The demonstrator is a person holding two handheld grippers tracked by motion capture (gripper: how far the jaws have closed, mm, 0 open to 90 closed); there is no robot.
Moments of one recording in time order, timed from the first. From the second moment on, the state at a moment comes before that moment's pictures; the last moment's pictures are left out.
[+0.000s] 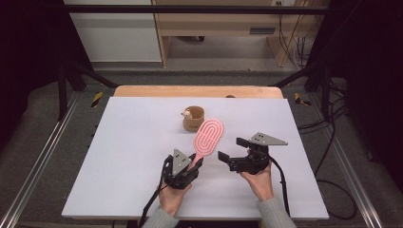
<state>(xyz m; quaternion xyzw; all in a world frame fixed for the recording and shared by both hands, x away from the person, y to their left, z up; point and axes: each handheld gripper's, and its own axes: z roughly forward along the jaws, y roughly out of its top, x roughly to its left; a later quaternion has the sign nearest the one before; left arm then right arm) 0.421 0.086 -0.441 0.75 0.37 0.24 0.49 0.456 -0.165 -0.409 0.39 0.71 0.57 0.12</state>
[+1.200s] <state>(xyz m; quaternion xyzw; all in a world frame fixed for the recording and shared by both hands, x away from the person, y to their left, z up) 0.402 0.054 -0.444 0.77 0.33 0.24 0.49 0.461 -0.167 -0.415 0.42 0.68 0.60 0.06</state>
